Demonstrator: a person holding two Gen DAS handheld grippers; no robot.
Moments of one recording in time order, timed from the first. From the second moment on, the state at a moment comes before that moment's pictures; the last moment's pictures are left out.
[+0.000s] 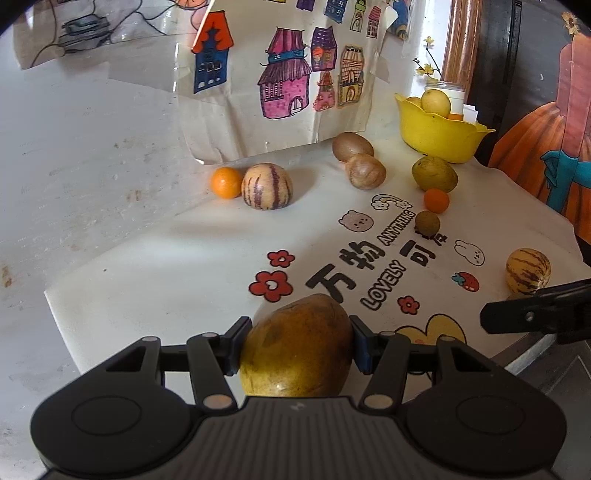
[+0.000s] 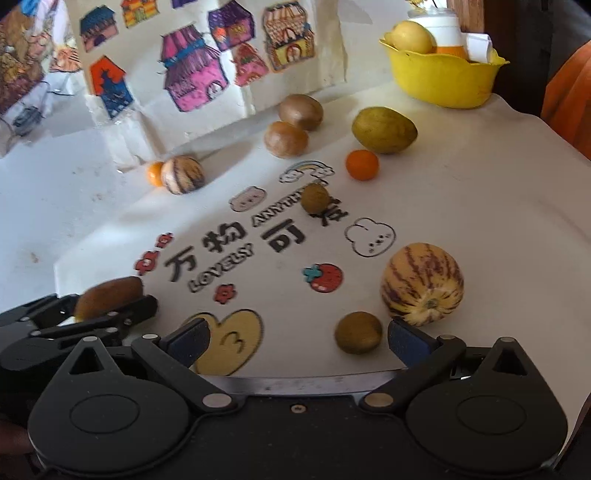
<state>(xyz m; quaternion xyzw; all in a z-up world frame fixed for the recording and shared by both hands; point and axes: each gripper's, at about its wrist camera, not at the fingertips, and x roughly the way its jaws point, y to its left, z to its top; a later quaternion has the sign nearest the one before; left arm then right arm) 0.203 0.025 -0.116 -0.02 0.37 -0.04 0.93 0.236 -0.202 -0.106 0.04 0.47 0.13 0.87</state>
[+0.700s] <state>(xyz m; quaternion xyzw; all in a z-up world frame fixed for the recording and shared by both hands) 0.208 0.019 -0.117 -0.01 0.38 -0.04 0.93 0.242 -0.199 -0.116 -0.04 0.48 0.10 0.87</state>
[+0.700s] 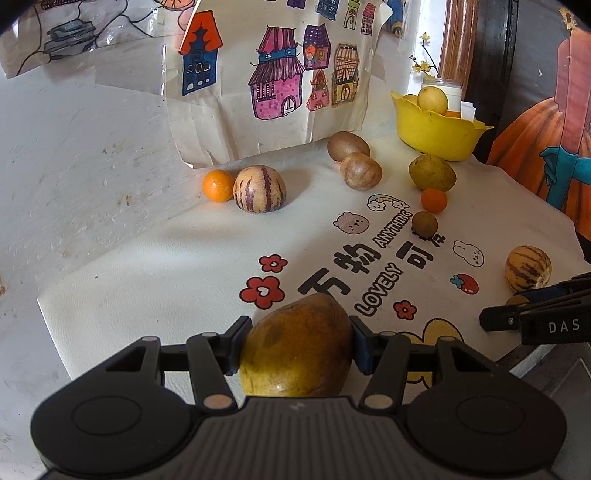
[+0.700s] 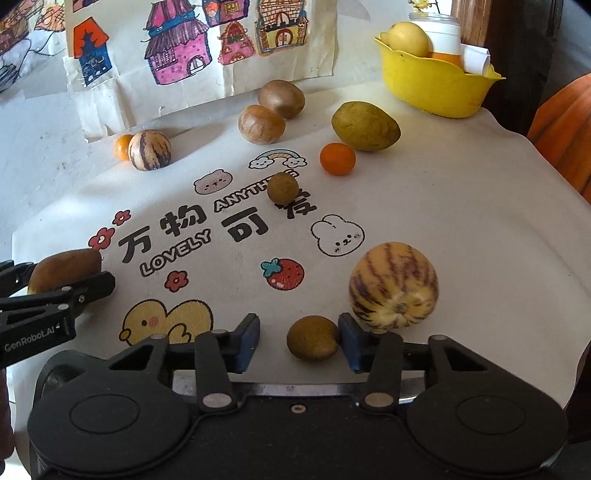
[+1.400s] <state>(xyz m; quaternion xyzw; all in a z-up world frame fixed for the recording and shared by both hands) 0.206 0.011 -0.117 -0.01 0.38 -0.04 0.92 0.234 -0.189 -0.112 -0.01 0.48 0.16 0.86</state>
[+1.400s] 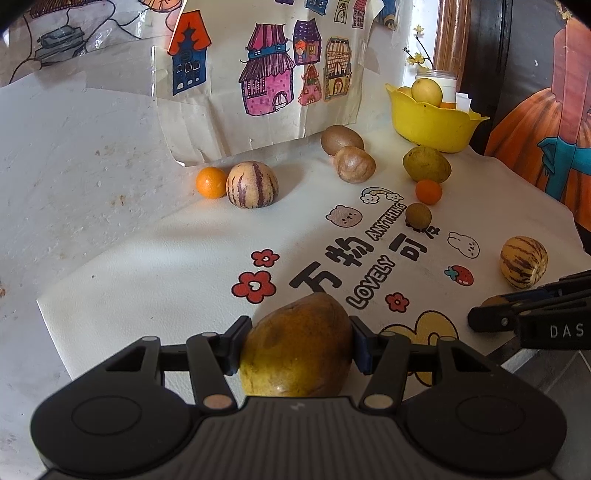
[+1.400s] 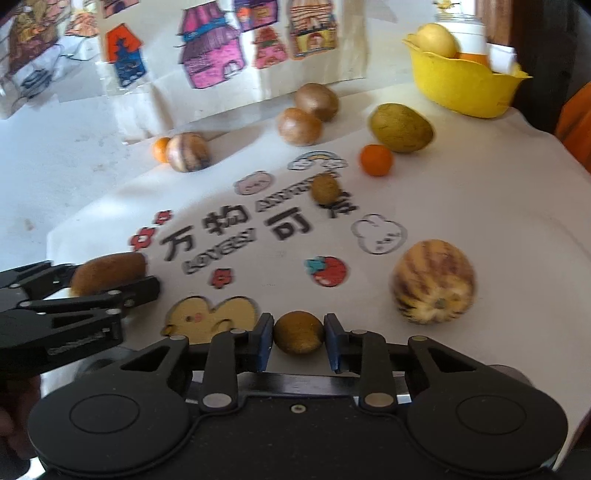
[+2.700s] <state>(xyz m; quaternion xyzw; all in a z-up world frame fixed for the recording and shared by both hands) 0.077 -0.029 0.005 0.02 0.26 -0.06 0.96 0.074 -0.219 0.049 0.03 0.31 0.21 0.93</state>
